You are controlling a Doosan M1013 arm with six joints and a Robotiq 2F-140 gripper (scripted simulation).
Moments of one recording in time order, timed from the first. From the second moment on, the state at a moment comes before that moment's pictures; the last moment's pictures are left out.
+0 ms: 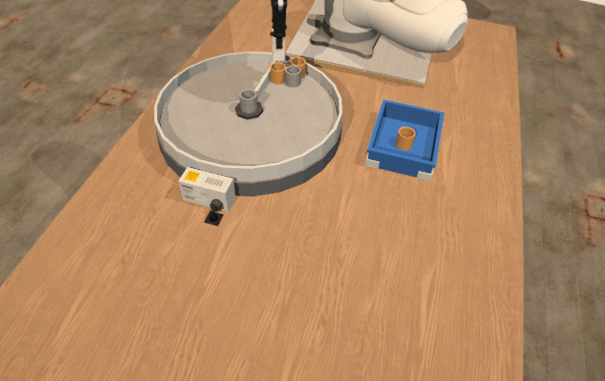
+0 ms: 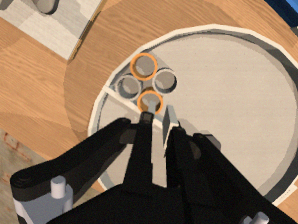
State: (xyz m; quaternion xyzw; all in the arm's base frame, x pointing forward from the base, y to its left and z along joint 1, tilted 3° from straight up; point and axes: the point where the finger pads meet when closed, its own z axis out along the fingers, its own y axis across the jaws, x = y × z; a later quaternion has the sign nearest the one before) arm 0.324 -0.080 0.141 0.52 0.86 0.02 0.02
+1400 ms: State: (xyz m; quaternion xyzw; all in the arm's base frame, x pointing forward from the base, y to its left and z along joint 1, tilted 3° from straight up) arm 0.325 -0.079 0.118 0.52 0.86 0.02 0.02
